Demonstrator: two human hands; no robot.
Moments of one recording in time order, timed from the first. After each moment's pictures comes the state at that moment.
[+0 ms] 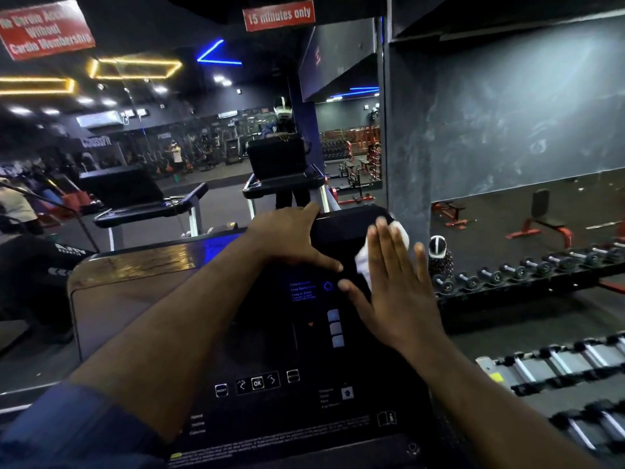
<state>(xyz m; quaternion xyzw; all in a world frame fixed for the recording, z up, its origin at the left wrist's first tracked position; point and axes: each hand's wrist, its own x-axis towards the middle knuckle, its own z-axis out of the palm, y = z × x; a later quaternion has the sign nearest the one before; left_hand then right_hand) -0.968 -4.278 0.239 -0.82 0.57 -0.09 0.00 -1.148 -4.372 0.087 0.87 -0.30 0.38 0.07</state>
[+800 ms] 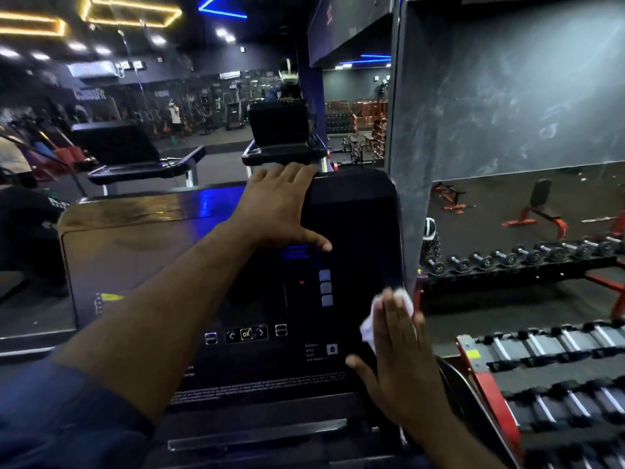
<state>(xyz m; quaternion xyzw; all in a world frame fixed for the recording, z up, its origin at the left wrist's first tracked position) -0.976 -4.253 0.204 -0.80 0.56 -0.23 -0.03 -1.219 -4.329 -0.044 0.91 -0.26 0.32 0.07</state>
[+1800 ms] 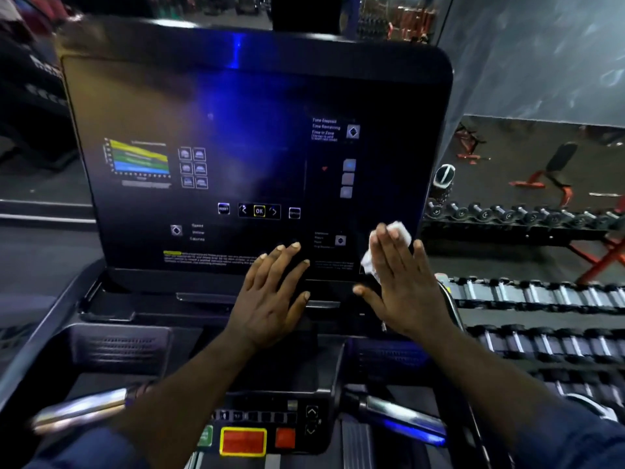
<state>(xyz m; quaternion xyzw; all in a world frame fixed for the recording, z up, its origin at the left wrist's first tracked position) -1.074 -4.108 -0.118 -0.78 0.52 -0.28 -0.21 -1.248 -4.341 -0.082 0.95 -0.13 0.23 0.18</state>
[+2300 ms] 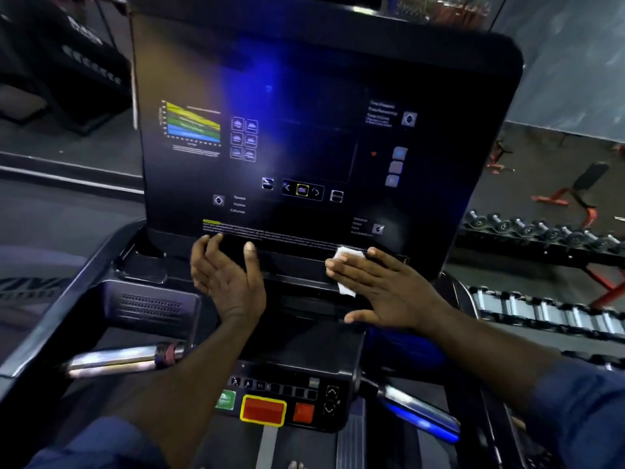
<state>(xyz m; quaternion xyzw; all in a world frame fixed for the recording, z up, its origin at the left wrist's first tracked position) -1.052 -4.063 -0.132 -0.85 0.02 -0.21 -0.49 -1.211 -4.315 -0.080 0.95 0.15 0.10 0.25</state>
